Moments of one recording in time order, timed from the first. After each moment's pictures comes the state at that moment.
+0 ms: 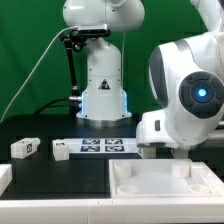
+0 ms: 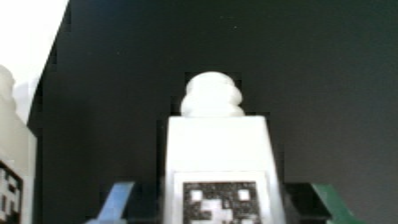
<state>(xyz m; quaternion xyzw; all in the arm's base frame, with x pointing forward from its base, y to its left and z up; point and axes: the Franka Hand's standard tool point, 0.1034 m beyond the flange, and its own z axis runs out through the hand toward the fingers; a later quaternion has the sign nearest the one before) 0.387 0.155 0.030 -0.87 0.04 0.48 0.06</state>
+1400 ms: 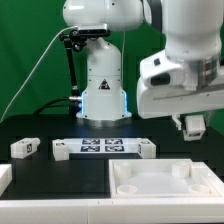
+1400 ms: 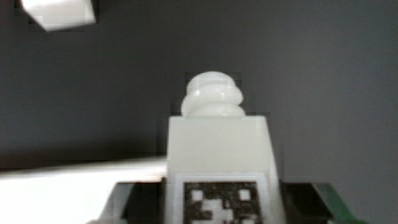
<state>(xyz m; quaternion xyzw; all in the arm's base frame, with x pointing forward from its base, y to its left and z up) 0.499 0.150 0.096 -0.99 0.04 0.14 0.08</state>
